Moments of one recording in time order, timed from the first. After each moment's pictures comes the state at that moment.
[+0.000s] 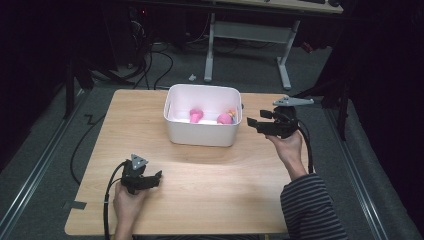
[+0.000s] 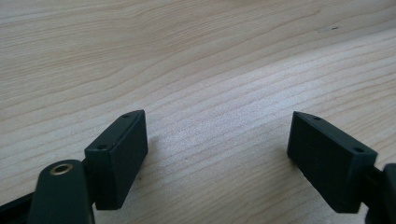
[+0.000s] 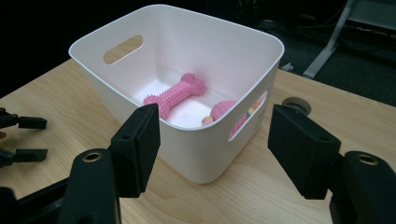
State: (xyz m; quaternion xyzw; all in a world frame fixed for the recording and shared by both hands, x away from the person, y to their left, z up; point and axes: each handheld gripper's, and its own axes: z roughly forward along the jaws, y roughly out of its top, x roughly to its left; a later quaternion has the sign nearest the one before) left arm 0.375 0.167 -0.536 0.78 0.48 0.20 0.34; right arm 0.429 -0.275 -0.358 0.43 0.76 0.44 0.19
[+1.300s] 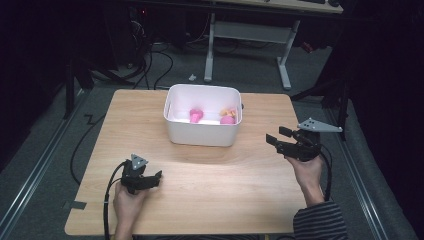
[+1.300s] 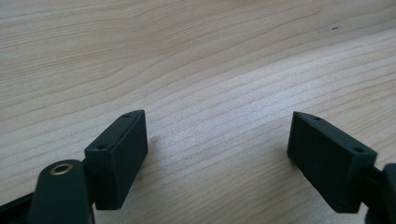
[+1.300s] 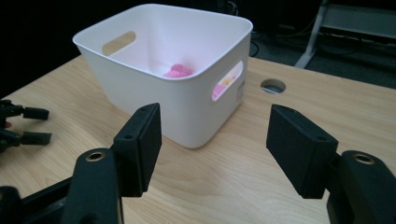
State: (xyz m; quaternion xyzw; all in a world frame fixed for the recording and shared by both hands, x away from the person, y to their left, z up) left arm 0.375 0.167 -0.536 0.78 0.48 0.20 0.34; right arm 0.366 -0.317 -0.374 0.45 0.73 0.46 0.22
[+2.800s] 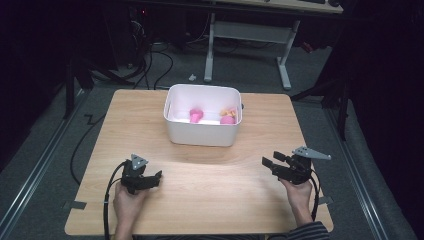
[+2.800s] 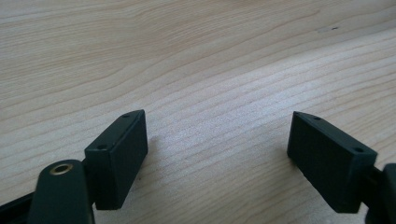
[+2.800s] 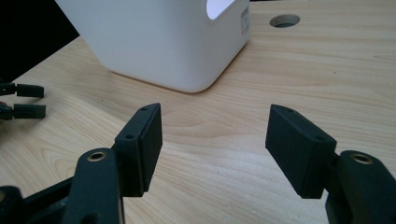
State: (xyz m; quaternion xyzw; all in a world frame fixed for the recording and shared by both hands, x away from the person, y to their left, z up) left arm 0.375 0.167 -0.537 0.78 0.48 0.20 0.34; right arm 0.345 -0.326 -0.465 0.50 0.70 0.48 0.16
